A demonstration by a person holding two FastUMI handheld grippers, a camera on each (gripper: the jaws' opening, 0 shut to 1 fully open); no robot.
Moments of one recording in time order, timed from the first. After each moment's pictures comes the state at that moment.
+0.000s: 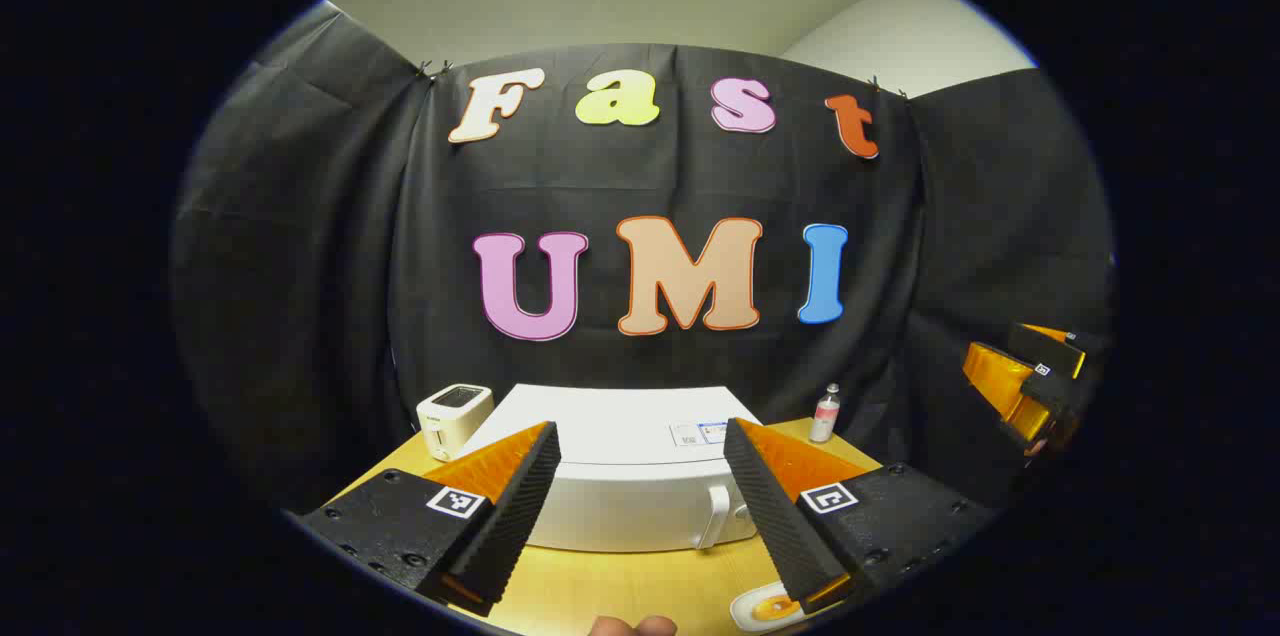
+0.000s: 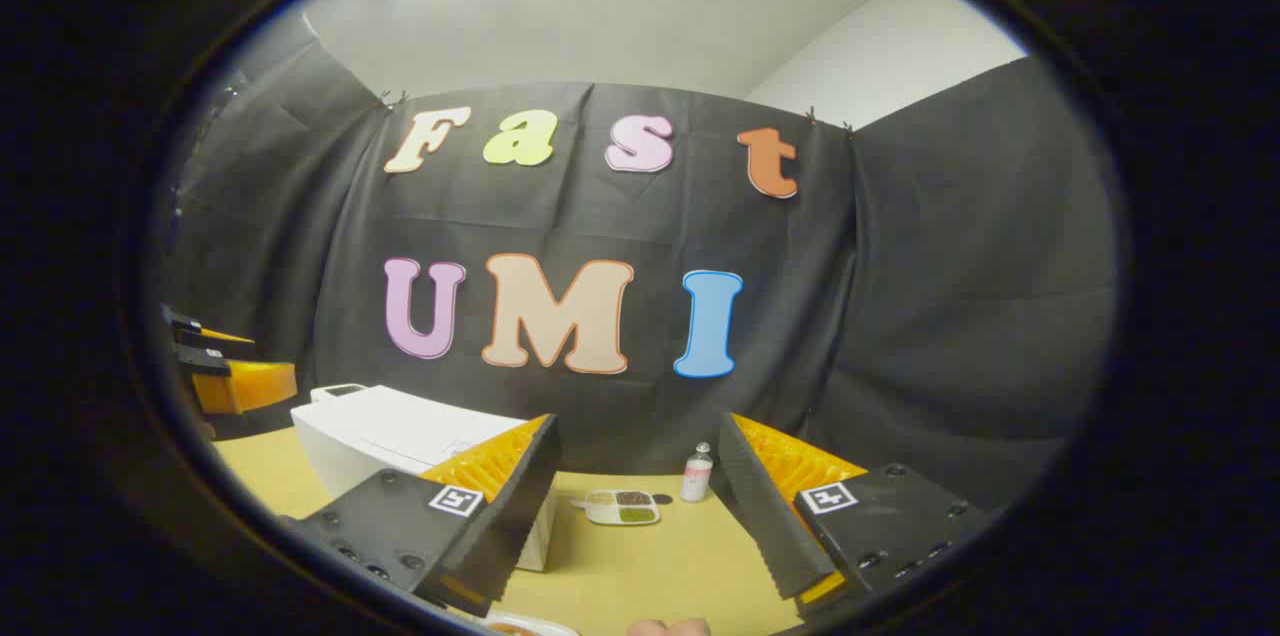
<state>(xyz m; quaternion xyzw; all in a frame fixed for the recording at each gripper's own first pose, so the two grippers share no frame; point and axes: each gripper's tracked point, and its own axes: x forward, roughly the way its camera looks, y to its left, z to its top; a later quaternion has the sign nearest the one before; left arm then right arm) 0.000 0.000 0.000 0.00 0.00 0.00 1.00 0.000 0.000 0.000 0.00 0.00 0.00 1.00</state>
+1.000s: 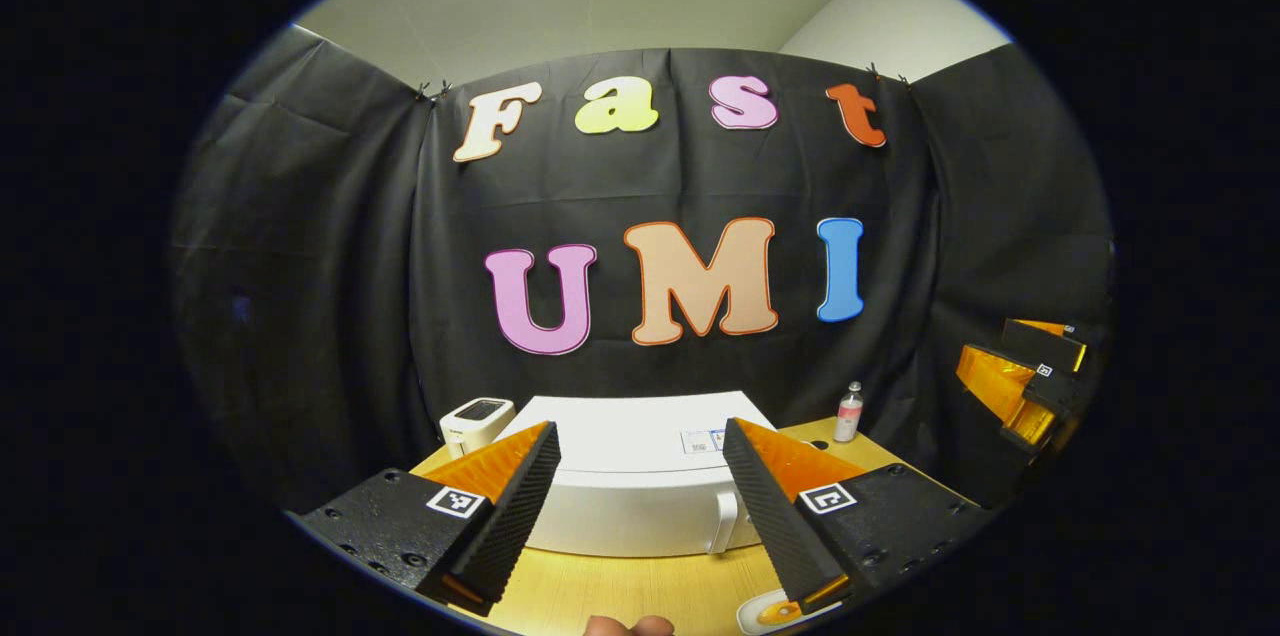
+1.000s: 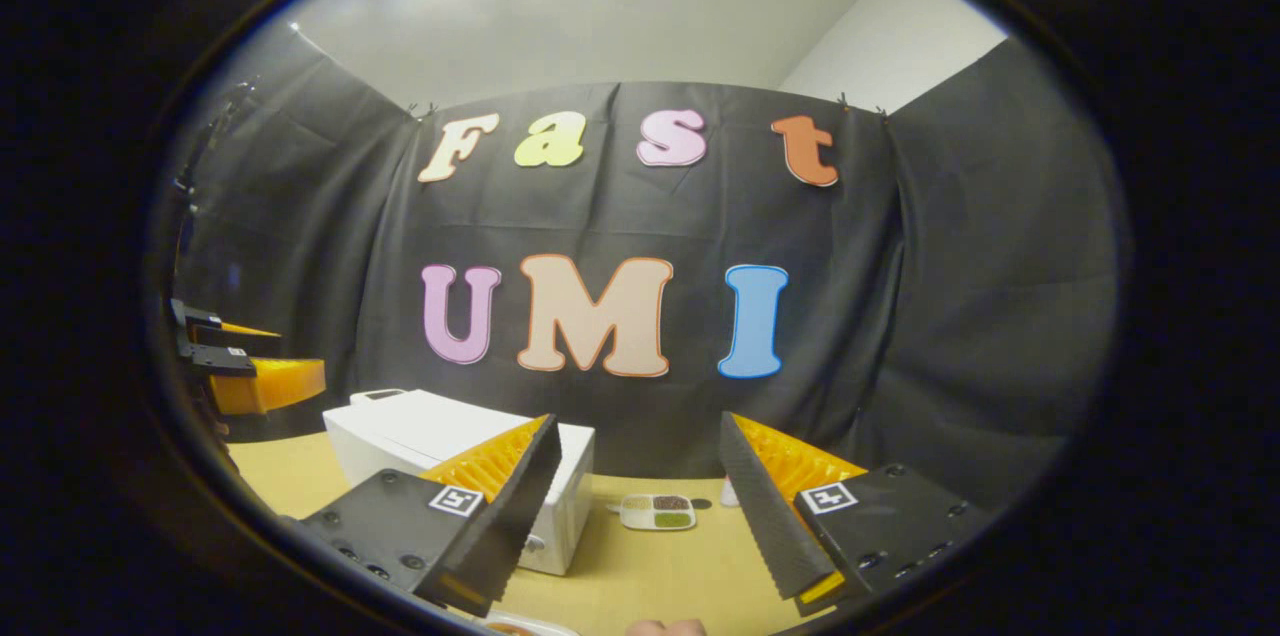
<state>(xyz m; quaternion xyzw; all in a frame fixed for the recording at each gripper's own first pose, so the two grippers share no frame) 0.008 -0.011 0.006 0.04 -0.01 0.04 1.00 0.029 0.008 -0.009 0.02 0.00 0.07 1.00</state>
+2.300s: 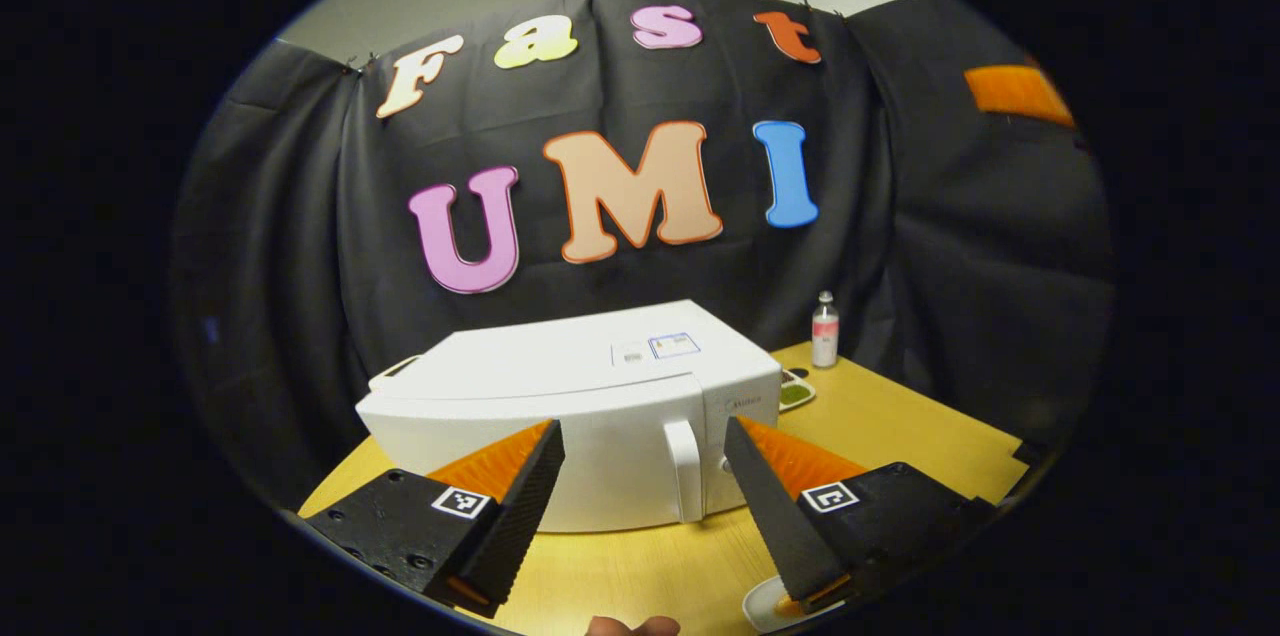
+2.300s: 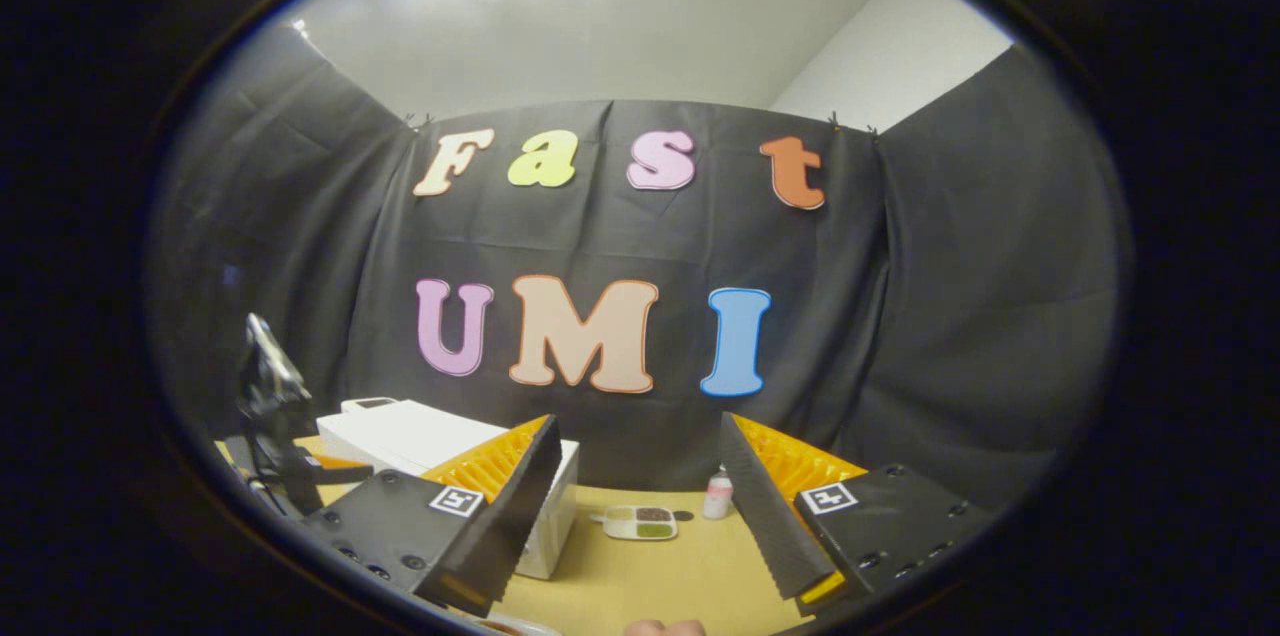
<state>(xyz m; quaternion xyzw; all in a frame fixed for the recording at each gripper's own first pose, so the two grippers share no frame) 0.072 -0.070 -0.163 0.09 0.08 -0.03 0.99 0.005 -0.020 0.023 0.01 -0.02 0.05 1.00</state>
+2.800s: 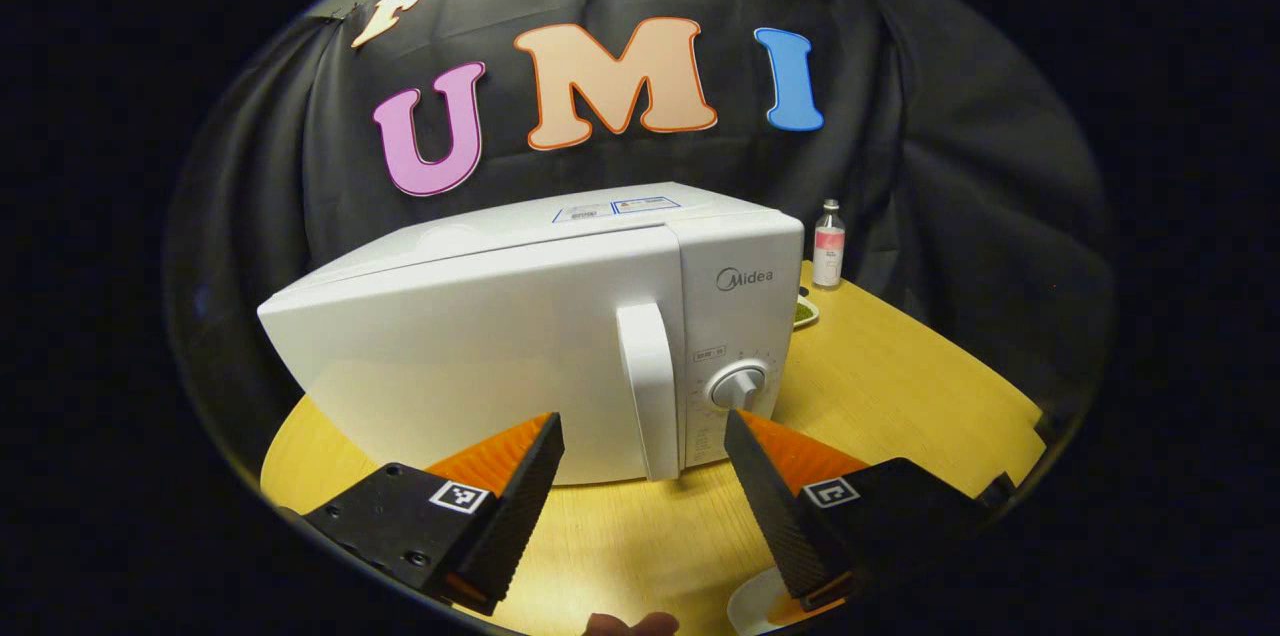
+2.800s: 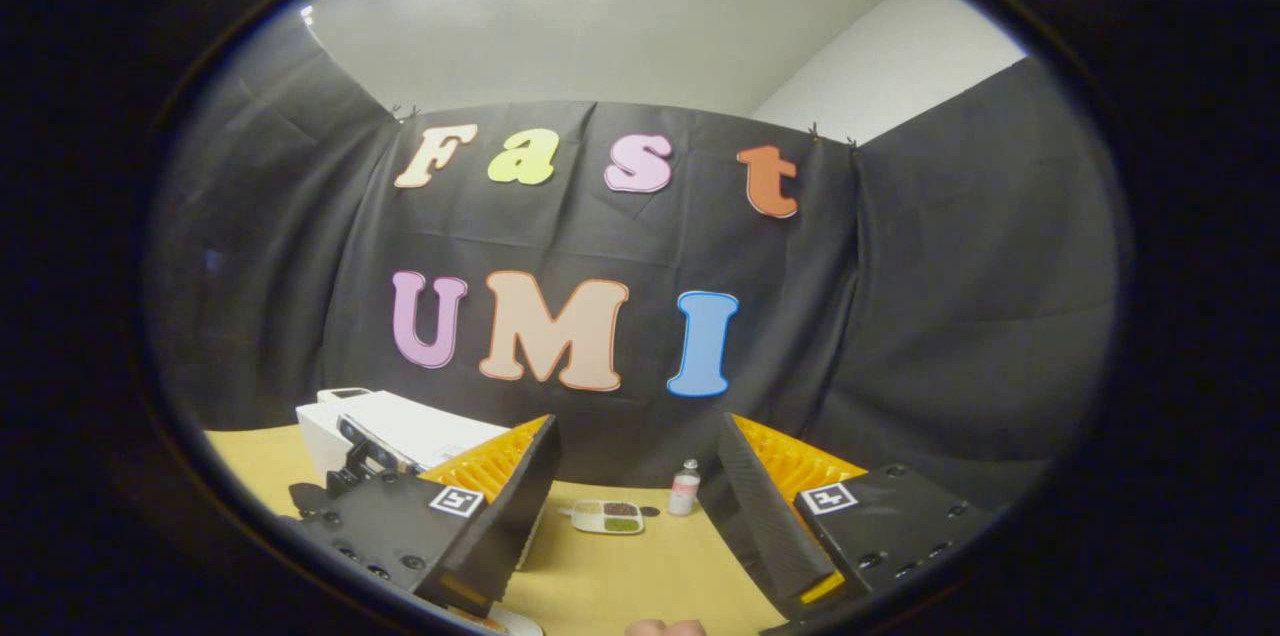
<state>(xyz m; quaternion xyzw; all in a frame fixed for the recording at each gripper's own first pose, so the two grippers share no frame) 0.115 -0.084 -0.264 0.07 0.18 -0.04 0.98 -0.011 -0.047 0.031 -0.01 -0.02 0.01 1.00</state>
